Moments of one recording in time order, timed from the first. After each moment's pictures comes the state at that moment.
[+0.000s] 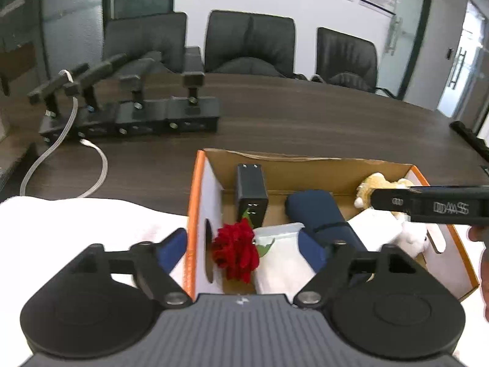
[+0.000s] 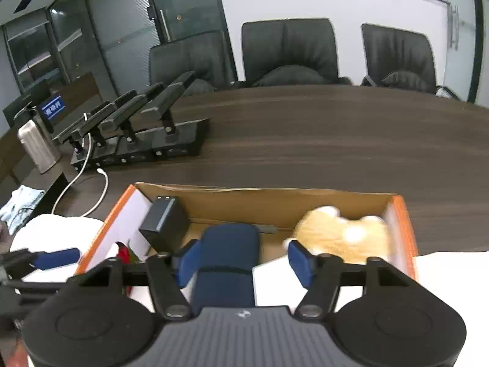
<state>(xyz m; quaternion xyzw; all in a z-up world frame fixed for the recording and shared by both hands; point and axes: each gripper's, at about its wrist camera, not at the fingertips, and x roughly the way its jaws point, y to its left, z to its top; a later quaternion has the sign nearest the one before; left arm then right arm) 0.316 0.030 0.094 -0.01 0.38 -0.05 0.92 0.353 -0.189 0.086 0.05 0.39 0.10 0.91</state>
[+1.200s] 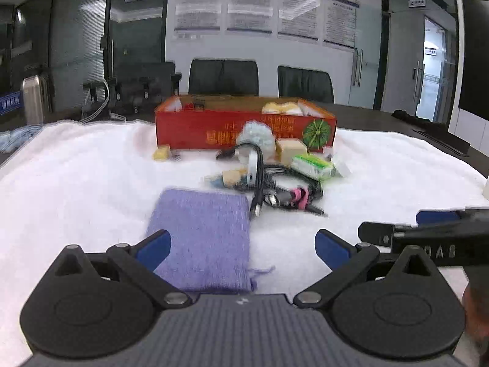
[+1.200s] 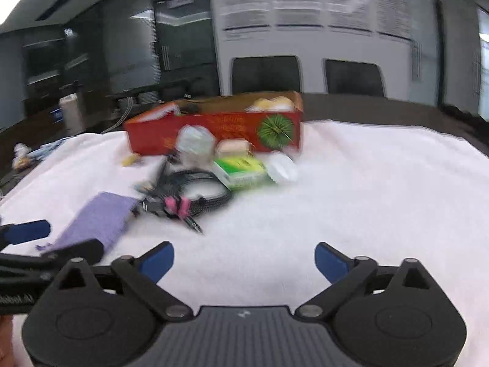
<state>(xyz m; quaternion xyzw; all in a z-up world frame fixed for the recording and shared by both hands) -0.054 -0.030 0.013 -0.01 0.27 -0.08 0.96 -0.047 -0.238 0.003 0.04 0.29 0.06 0.95</state>
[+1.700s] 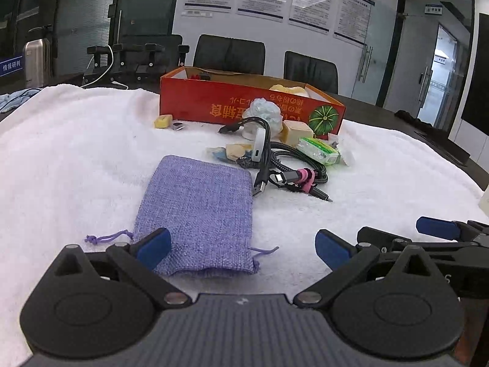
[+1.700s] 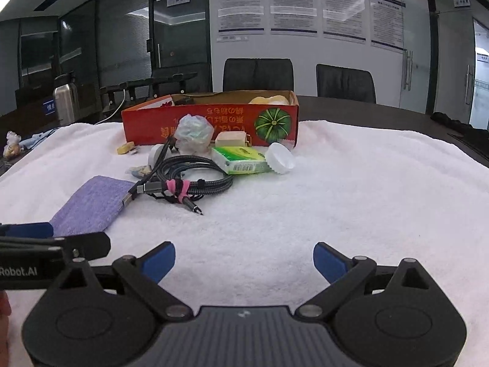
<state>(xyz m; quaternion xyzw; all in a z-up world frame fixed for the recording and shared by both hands) -0.051 -0.021 0.002 -0.05 0.30 -0.08 0.95 -0.058 -0.222 -0.007 0.01 0.28 0.04 0.96</state>
